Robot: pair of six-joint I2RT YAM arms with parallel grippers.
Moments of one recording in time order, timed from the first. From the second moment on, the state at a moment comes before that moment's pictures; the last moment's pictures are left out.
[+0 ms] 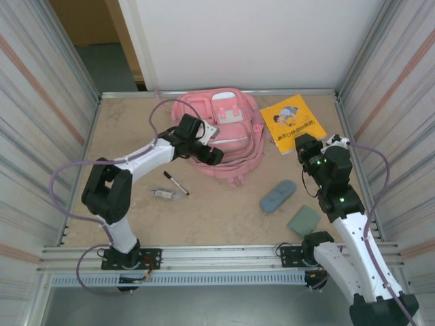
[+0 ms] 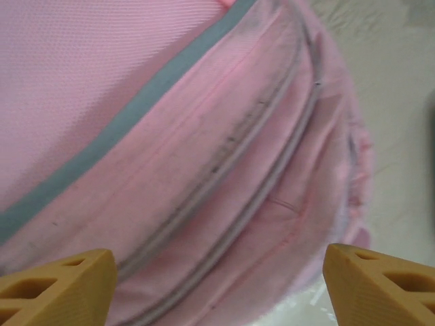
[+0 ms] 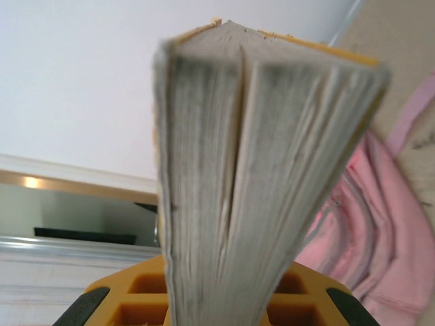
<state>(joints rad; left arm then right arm) -0.55 1.77 1.28 -0.43 0.28 0.02 0.20 0.68 0.71 -0.22 -0.03 1.25</state>
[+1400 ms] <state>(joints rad) -0.71 2.15 1.92 -0.69 -0.30 0.25 0.18 0.67 0.63 -0.43 -0.25 1.24</state>
